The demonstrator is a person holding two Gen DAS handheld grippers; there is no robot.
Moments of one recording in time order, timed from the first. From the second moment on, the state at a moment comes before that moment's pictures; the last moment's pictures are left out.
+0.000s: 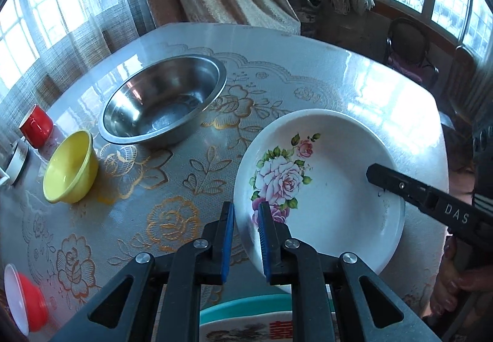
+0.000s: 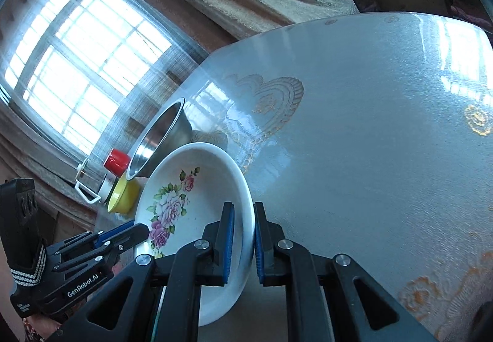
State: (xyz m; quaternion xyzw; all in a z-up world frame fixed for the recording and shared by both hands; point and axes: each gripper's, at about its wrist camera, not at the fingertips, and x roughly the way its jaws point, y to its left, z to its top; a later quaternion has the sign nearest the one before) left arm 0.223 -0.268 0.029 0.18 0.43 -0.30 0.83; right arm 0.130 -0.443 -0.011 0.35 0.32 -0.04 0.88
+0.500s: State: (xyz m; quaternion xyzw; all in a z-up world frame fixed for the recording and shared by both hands) left arm 0.198 -0.252 0.056 0.12 0.40 -0.32 0.85; right arm 0.097 -0.447 0.024 0.36 0.27 -0.02 0.89
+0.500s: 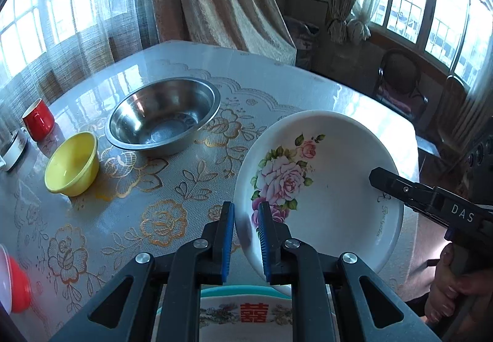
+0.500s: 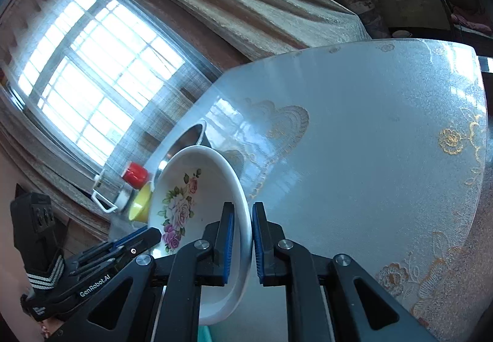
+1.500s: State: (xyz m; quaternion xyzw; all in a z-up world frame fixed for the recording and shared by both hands) left arm 0.116 -0.087 0.037 -0.04 0.41 -0.26 0.87; right arm 0.073 -0.341 0.029 0.34 0.32 0.10 0.88
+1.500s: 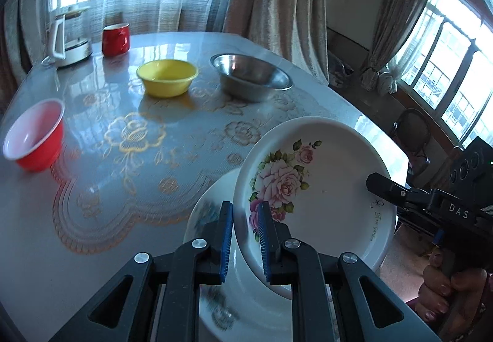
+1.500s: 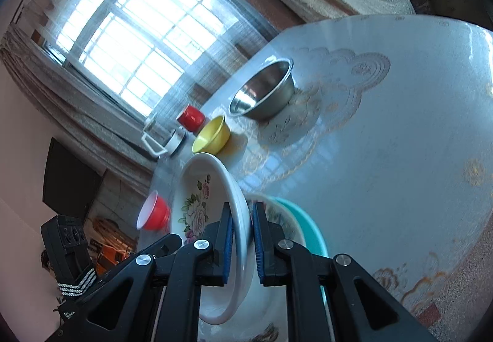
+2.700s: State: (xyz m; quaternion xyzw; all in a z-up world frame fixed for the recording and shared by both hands) left arm 0.088 -0.092 0.017 0.01 0.42 -0.21 0.88; right arm 0.072 -0.301 0.011 0.23 0.42 0.04 0.88
